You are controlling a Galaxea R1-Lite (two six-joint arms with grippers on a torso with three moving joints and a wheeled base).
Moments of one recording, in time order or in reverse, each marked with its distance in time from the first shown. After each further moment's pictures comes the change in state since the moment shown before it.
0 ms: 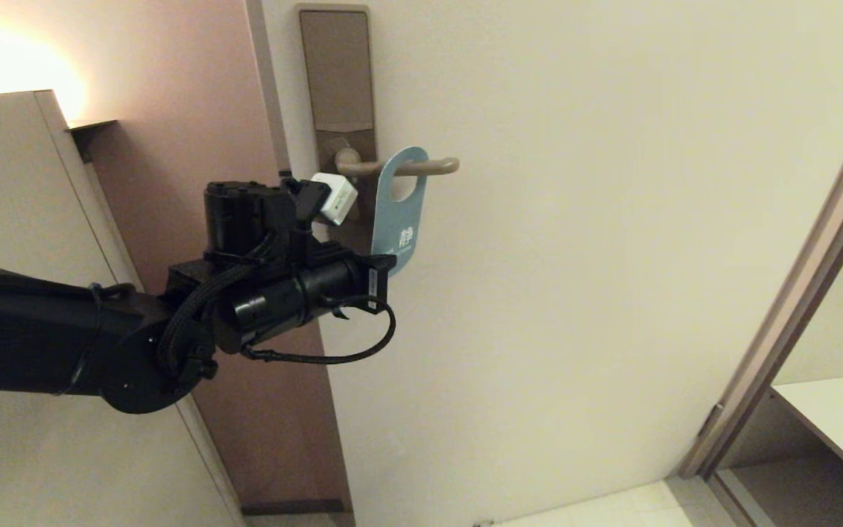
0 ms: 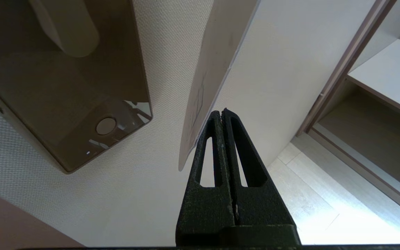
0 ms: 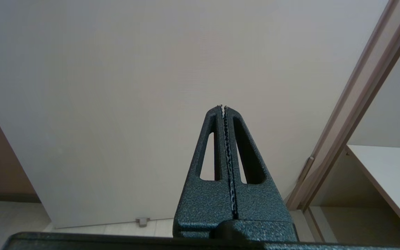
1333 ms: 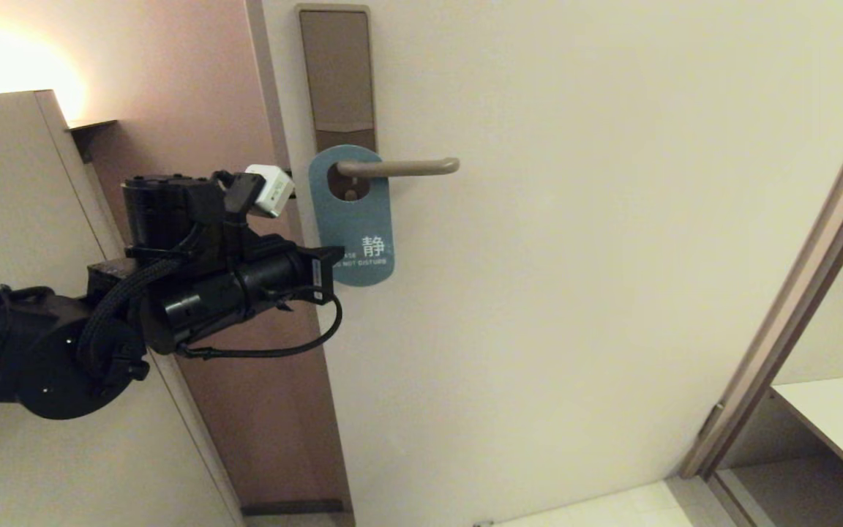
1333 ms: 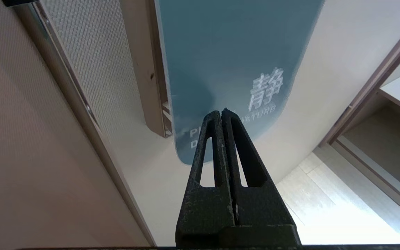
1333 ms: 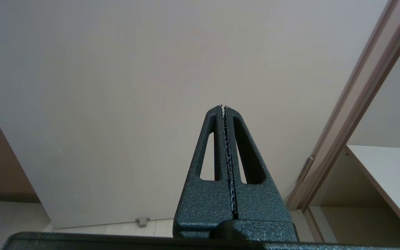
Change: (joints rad) left arm 0.121 -0.098 0.090 0.000 -0.003 0.000; right arm 0.000 0.000 0.000 0.000 0.000 0.000
